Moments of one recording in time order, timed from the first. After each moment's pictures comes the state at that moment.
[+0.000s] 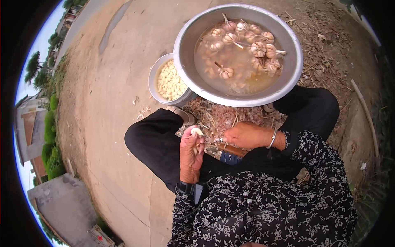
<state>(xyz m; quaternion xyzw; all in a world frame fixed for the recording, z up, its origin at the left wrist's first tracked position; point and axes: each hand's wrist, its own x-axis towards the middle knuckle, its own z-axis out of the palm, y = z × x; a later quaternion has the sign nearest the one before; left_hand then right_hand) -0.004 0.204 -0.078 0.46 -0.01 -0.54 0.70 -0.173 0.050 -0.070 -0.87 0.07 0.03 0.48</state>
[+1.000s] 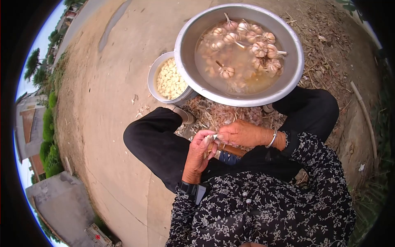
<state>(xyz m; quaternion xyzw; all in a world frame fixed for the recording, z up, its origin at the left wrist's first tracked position) -0.020 0.205 -0.071 0.43 -0.08 -0.65 0.62 -0.166 0.050 -0.064 -0.76 0.11 0.02 0.65</state>
